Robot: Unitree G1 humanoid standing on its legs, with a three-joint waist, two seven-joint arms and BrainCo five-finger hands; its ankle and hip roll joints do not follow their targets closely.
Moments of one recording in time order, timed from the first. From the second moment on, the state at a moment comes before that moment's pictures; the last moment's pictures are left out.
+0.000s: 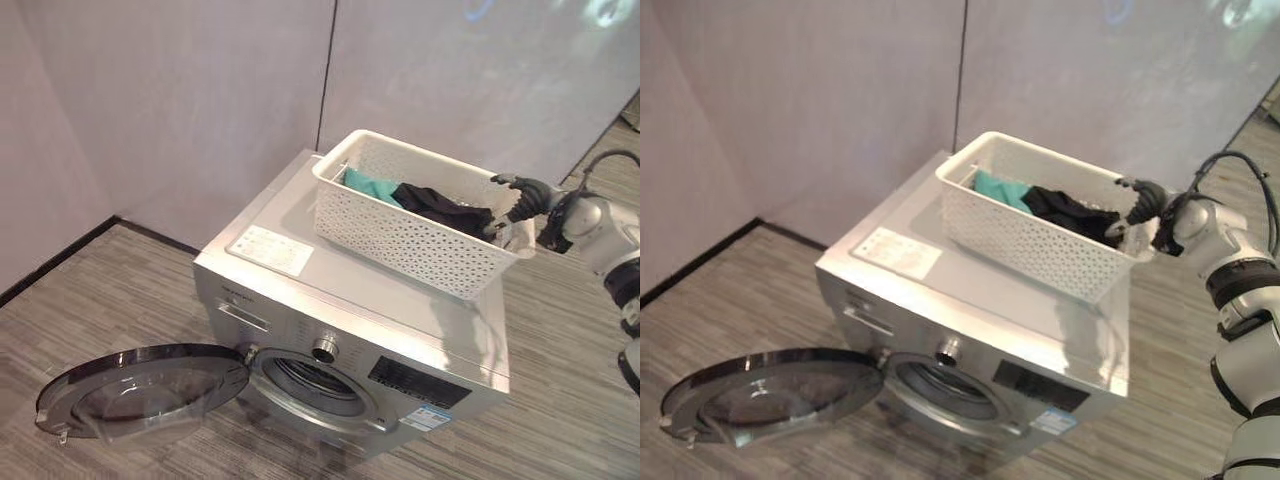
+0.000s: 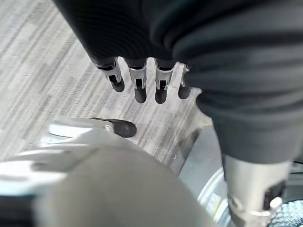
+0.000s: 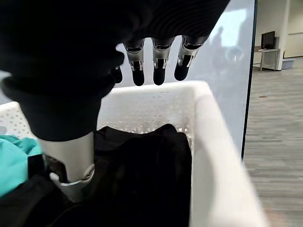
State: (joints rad) left arm 0.07 0.23 -0.10 1.33 -0.26 -0.09 0.02; right arm -1.06 -0.96 0.81 0.96 -0.01 -0.05 0.22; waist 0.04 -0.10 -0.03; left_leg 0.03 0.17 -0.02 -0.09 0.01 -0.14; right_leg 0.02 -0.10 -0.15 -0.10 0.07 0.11
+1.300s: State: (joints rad) left arm 0.01 0.29 -0.18 1.28 -0.27 -0.09 -0.03; right arm -1.14 -0.90 0.89 1.20 -0.09 -0.01 0.33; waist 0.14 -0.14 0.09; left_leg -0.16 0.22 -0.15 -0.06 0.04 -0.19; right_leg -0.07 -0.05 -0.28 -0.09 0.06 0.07
